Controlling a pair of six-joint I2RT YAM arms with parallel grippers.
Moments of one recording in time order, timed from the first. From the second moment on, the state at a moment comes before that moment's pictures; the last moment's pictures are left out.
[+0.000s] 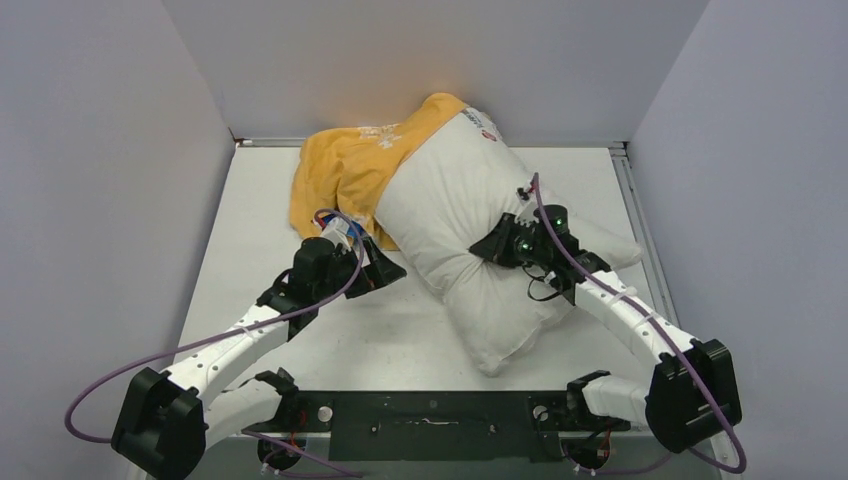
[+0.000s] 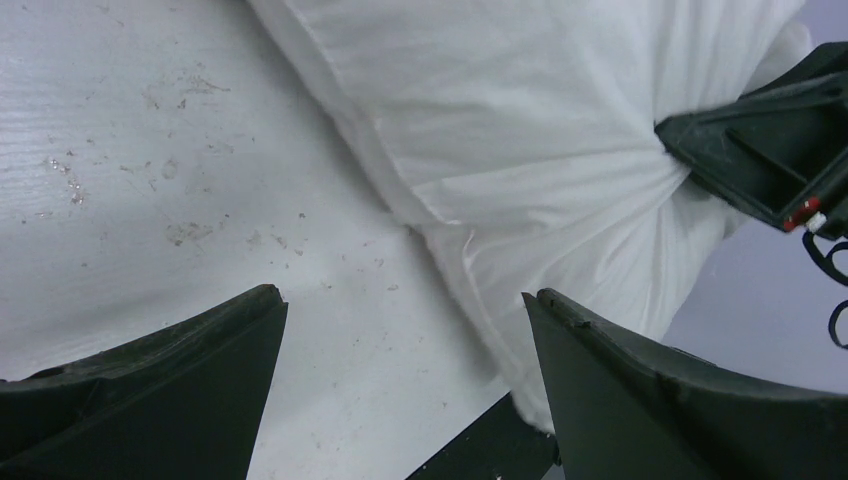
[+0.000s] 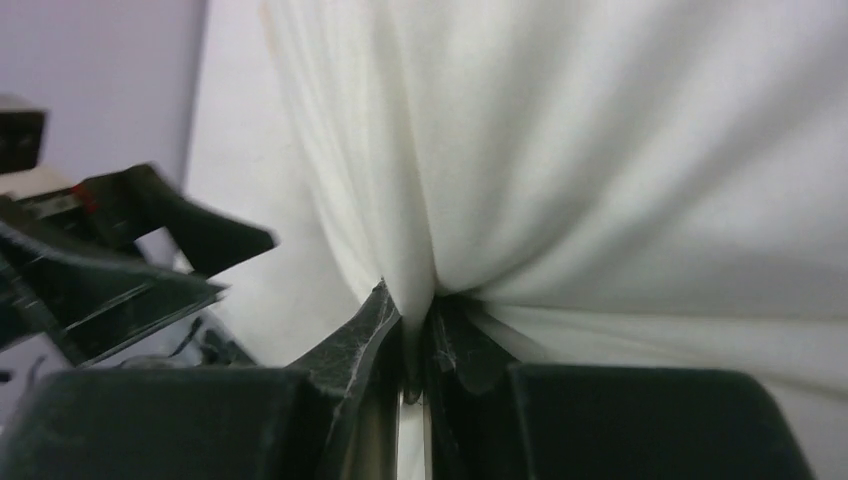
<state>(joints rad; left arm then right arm) -0.50 1.05 0.55 -0.01 0.25 -0.86 0.32 1.21 0.79 -0.16 -0.39 0.58</state>
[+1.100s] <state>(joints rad) -0.47 1.00 0.60 -0.16 0.21 -0.72 0.22 1.20 0.83 -0.38 -0.44 0.50</state>
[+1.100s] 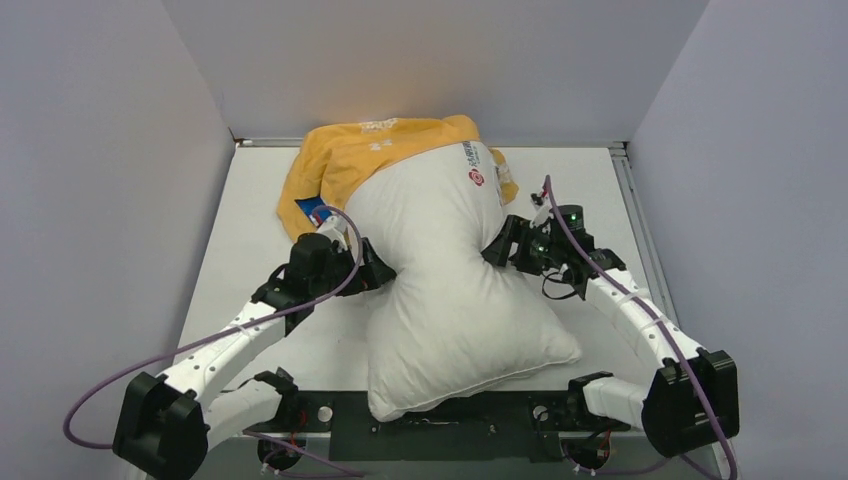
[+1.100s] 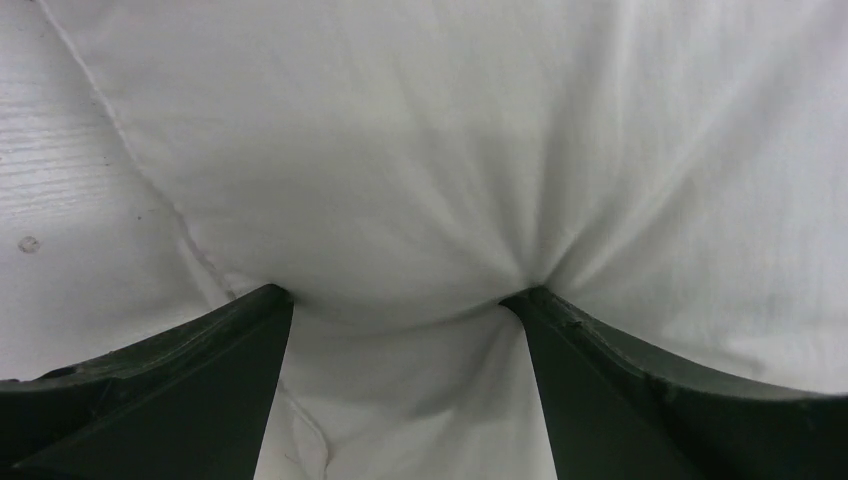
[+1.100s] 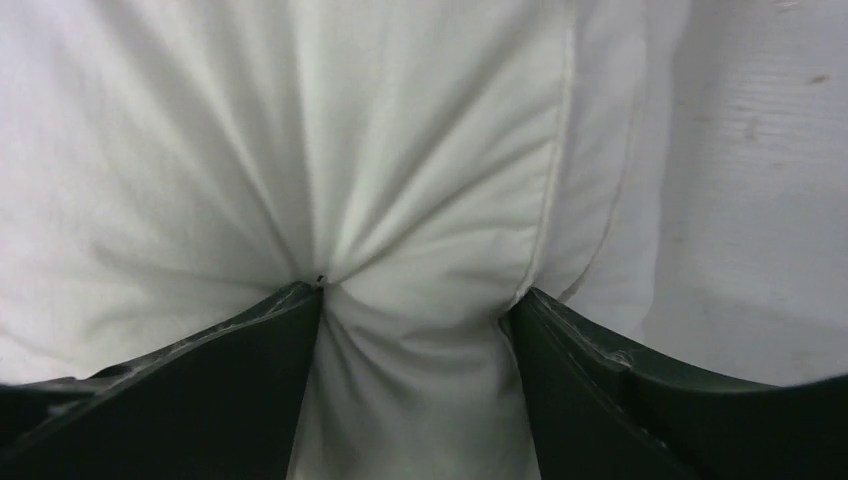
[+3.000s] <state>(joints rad) -1.05 1.12 0.77 -0.24 -0.54 -0.72 0.67 1.14 0.87 -0.22 0.08 0.40</state>
